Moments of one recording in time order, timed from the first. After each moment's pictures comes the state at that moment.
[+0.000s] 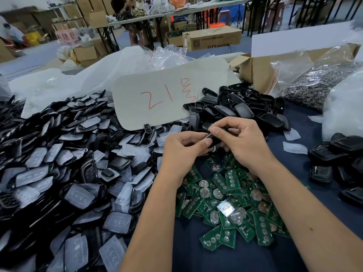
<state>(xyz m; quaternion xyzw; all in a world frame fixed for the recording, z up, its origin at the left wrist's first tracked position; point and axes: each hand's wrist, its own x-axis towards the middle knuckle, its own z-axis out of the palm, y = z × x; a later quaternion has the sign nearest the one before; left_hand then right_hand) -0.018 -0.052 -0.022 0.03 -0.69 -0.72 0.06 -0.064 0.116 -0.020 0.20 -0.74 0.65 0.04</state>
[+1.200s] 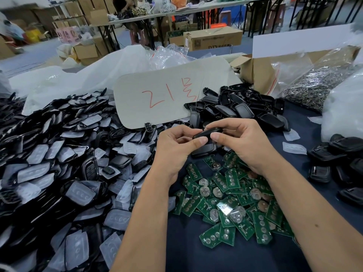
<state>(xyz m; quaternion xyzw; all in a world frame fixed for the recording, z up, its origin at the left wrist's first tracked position) -0.016 -0.067 -0.017 0.00 -0.69 -0.71 0.10 -0.063 0.123 -0.019 0.23 -0.70 0.67 -0.02</state>
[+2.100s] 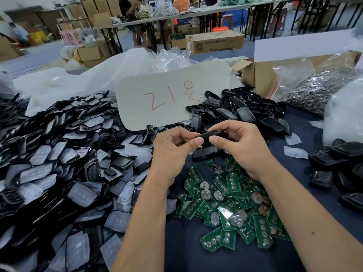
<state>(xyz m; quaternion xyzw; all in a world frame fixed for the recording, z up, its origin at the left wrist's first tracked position) -0.017 -0.073 -0.018 -0.02 -0.72 -0.68 0.16 -0.060 0.118 -0.021 0.22 -0.70 0.68 -0.01</state>
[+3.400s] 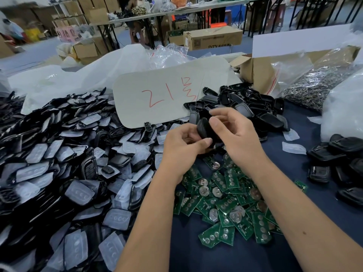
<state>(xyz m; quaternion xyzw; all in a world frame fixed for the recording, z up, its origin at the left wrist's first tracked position) -0.019 -0.052 -0.016 0.02 -0.73 -0.67 0.10 -0.057 0.103 -0.018 0.18 -0.73 0.66 0.07</state>
